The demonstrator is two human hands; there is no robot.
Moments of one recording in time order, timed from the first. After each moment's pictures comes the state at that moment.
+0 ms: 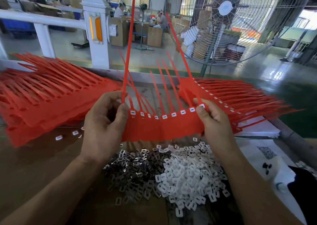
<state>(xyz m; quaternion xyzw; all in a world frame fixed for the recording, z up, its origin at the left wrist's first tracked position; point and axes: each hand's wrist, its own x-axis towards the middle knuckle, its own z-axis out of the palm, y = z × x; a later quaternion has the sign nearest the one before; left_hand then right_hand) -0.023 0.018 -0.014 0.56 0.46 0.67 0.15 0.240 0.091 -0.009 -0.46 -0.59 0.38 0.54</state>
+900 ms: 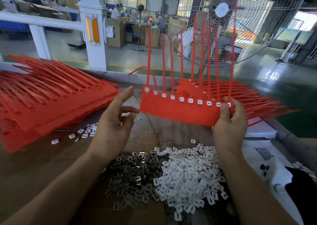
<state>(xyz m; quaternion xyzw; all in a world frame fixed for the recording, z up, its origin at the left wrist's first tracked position) -0.018 0.038 -0.021 0.61 0.48 0.59 0.23 0.255 0.105 -0.008 -0.57 -0.47 0.12 0.66</state>
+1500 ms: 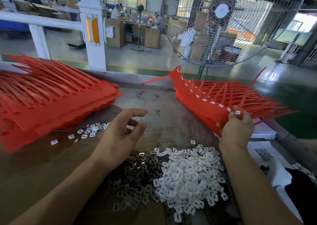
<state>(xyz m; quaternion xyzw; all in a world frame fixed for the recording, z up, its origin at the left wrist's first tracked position) -0.007 0.024 -0.023 0.61 0.51 0.54 0.29 0.275 0.130 -0.012 -0.57 -0.29 0.28 0.72</state>
